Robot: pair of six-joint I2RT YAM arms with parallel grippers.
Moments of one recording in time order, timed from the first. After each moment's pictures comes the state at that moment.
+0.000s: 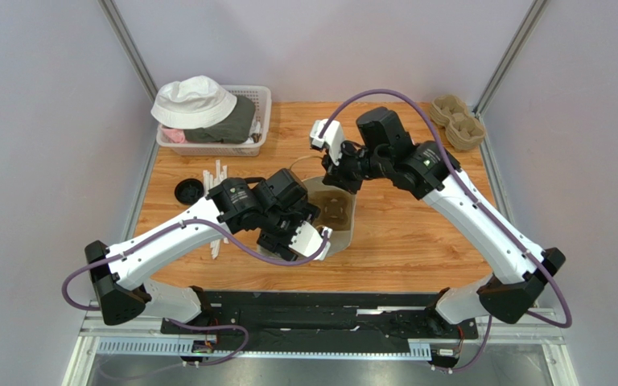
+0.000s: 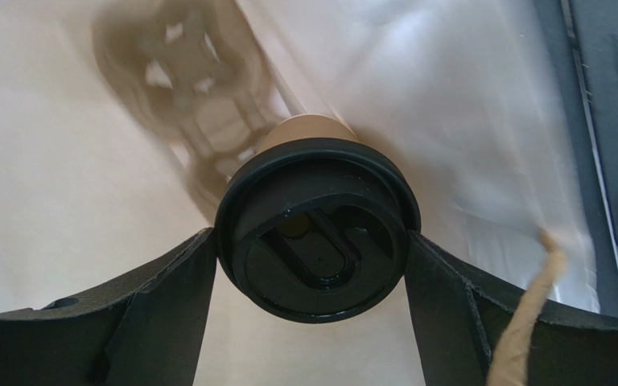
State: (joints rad) left arm -1.01 1.34 1.40 -1.18 0.12 1.11; right arm 0.76 1.45 1.71 -0.92 -0.35 -0.37
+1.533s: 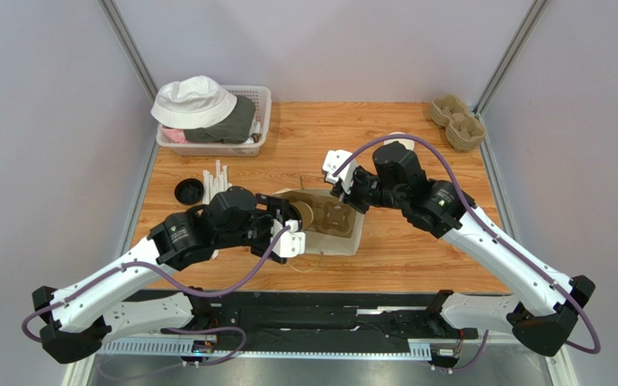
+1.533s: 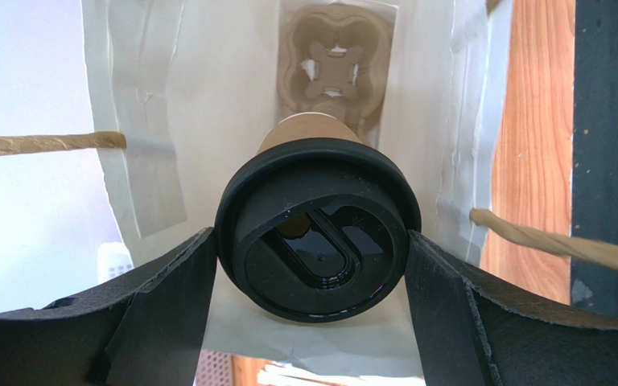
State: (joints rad) left arm -1.00 0.91 1.07 -0.77 0.06 0.86; right arm 0.83 1.17 1.32 -0.65 -0.22 -0.44
